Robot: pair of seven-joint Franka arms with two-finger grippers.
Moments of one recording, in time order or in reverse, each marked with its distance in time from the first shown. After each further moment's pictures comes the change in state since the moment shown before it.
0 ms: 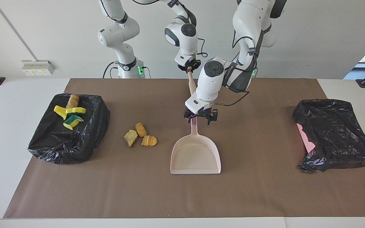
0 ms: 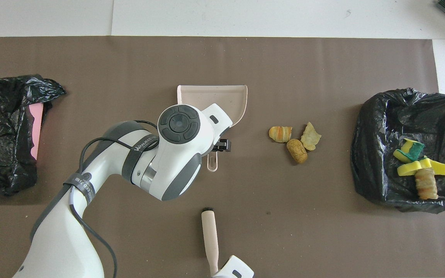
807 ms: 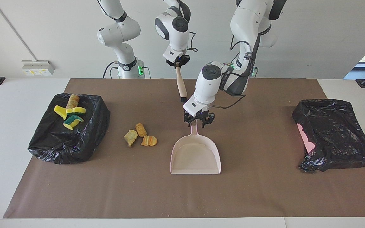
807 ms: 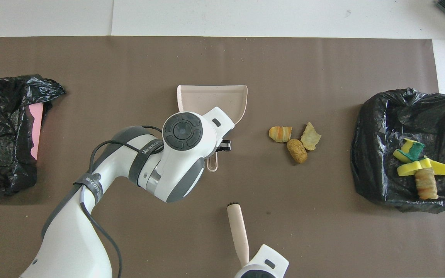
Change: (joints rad) left arm -0.006 0.019 -0.001 -0.029 0.000 0.091 -0.029; right arm -0.205 -0.226 -0.020 0.023 -0.070 -0.415 -0.174
